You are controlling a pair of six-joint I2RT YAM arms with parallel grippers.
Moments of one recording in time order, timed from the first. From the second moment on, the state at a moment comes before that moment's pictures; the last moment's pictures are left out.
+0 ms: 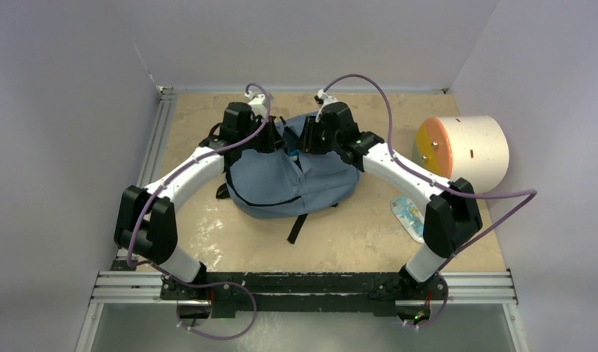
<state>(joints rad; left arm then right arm) -0.40 1.56 1.16 -0.11 0.36 -0.41 0.63 1.66 1.35 -0.26 -0.10 0.55</state>
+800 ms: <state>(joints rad) -0.40 1.53 1.04 -0.04 0.35 -0.39 0.57 2.02 1.93 -0.39 -0.10 0.44</state>
